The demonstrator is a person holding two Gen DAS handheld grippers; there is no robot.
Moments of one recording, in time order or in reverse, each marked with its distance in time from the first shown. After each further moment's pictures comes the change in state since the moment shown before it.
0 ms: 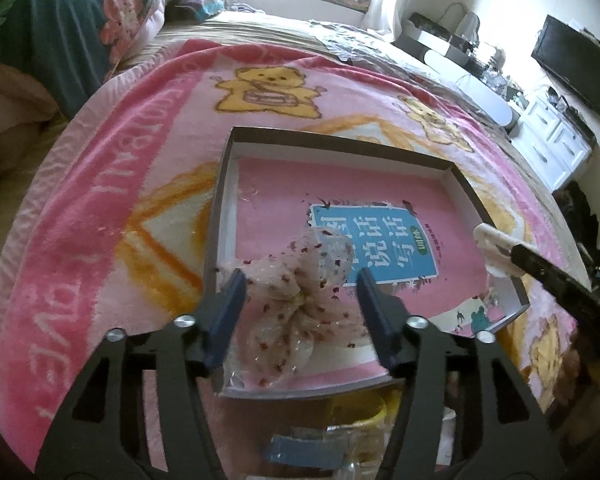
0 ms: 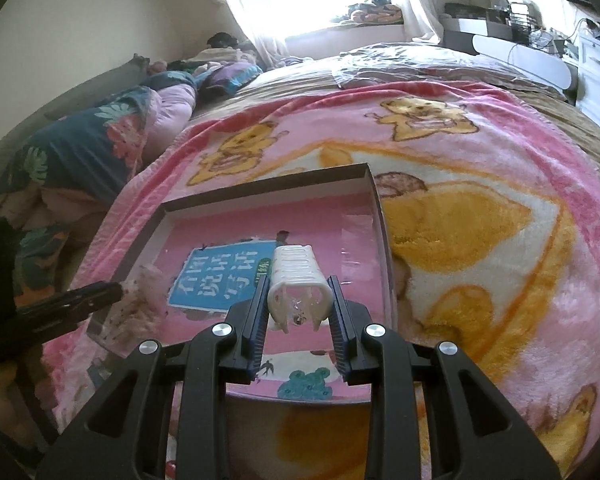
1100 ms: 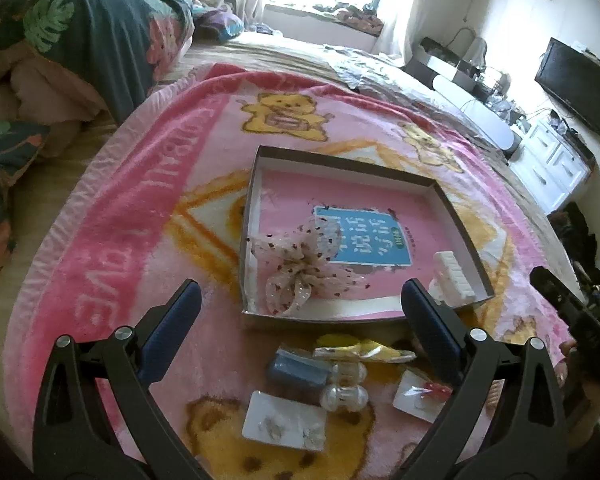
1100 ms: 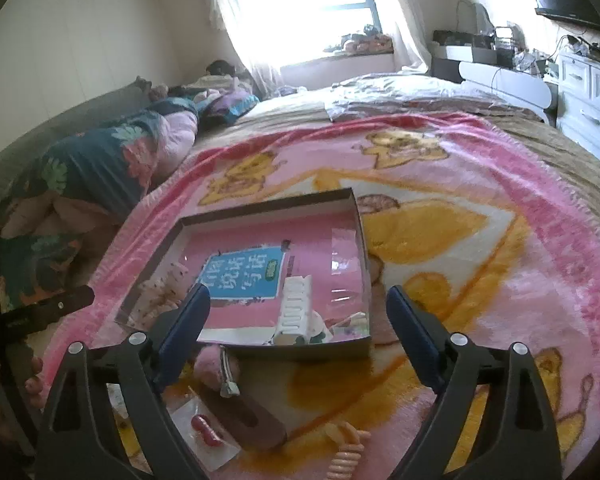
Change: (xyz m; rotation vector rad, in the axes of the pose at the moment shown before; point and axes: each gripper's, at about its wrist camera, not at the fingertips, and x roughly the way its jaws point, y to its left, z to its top) left arm -0.077 -0.007 -0.025 -0.041 -0.083 0.037; right arm -0.091 0.009 -0.020 0.003 -0.131 -0.012
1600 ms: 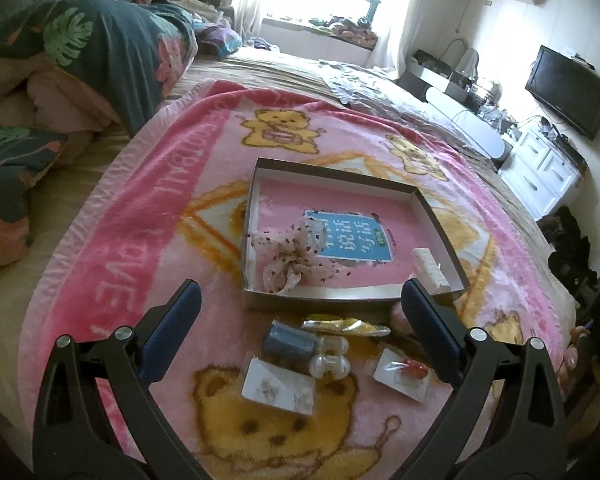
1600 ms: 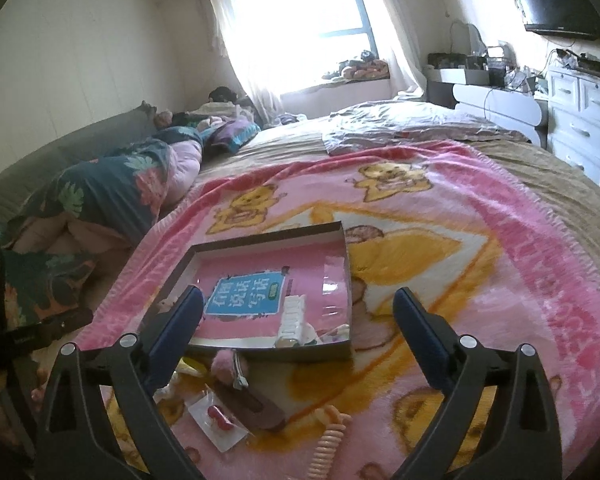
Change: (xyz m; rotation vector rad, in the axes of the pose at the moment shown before) left arm -0.043 -0.005 -0.013 -0.003 -0.048 -0.014; right arm -0.060 -0.003 0.006 0.000 -0.096 -0.008
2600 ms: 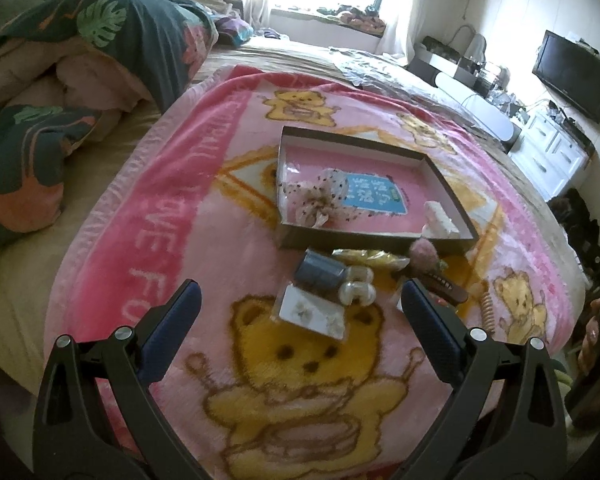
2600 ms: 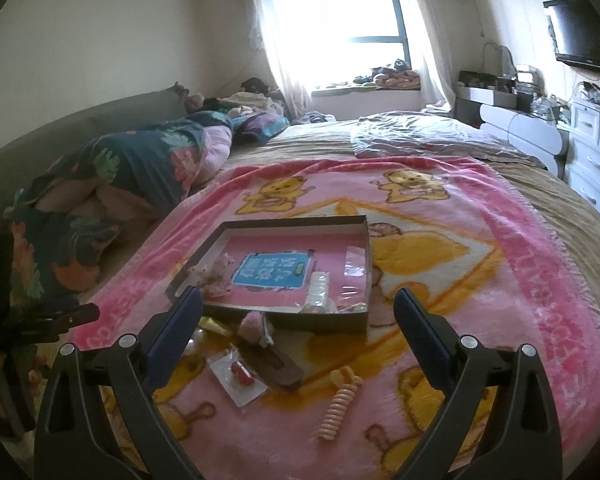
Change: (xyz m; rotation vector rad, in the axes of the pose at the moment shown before) left arm -0.037 0.017 -0.049 0.019 0.045 0.058; right arm -0.037 0.033 -0.025 -0.141 0.027 0.069
